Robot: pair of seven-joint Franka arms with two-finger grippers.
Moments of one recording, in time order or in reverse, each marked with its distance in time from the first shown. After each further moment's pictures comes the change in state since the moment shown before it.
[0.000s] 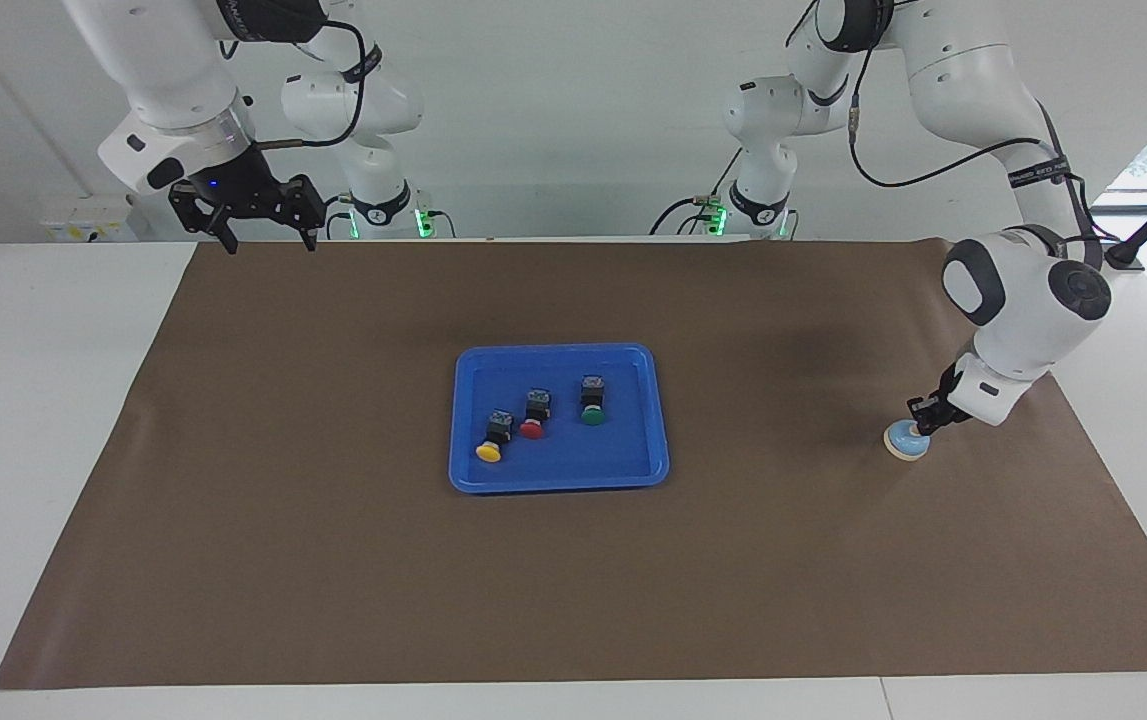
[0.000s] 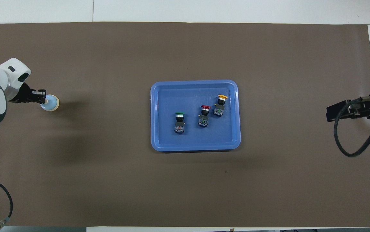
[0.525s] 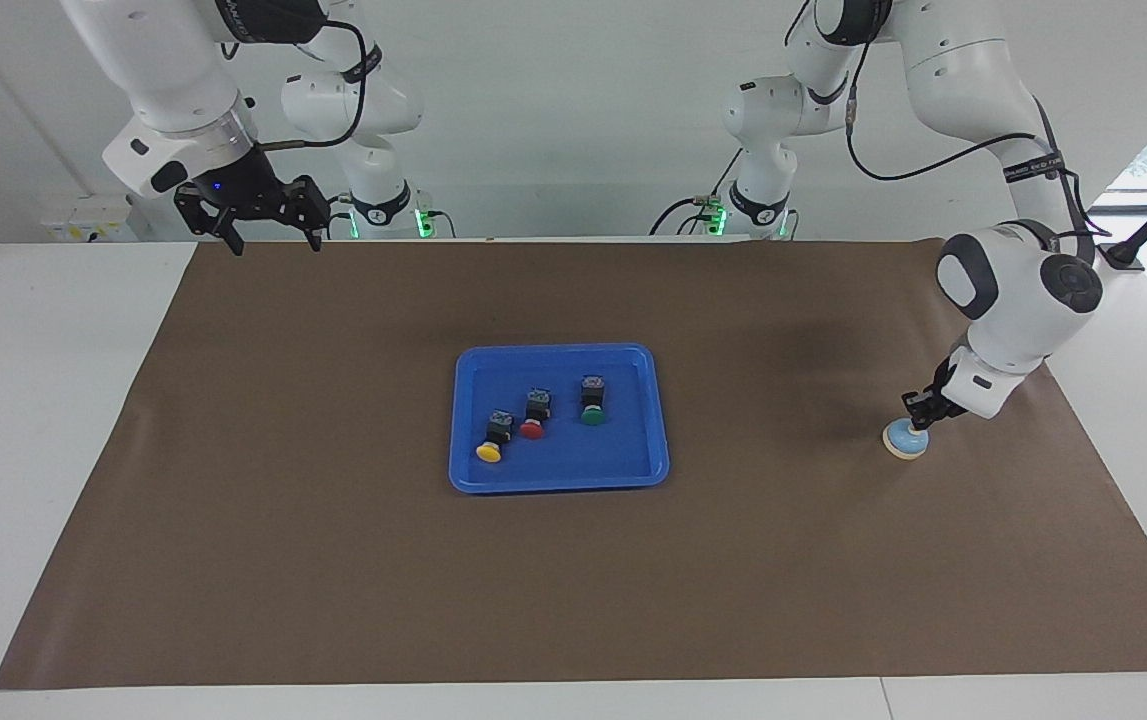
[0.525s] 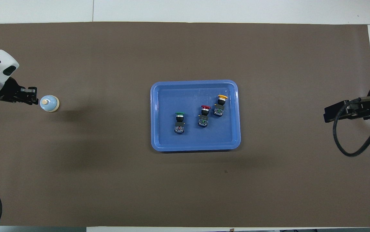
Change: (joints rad) left arm -0.015 -0.058 -0.010 0.182 0.000 -0.367 0.000; right arm -0.002 0.000 -0.002 -0.002 0.010 0.000 0.000
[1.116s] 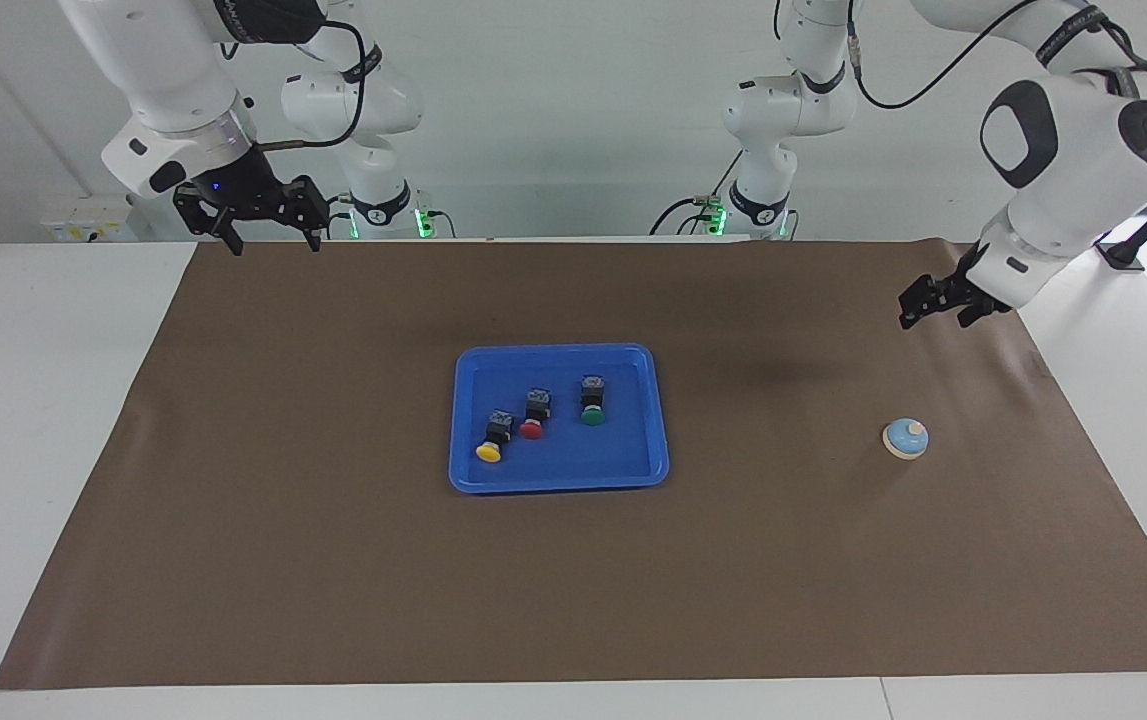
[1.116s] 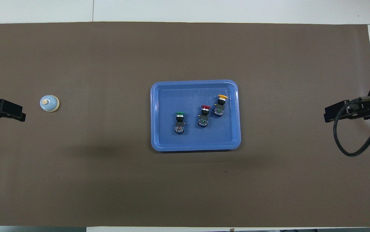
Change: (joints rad) left arm -0.048 -0.268 -0.009 0.021 0.000 -0.339 -0.005; right arm -0.001 0.000 0.000 0.000 0.000 0.000 0.000
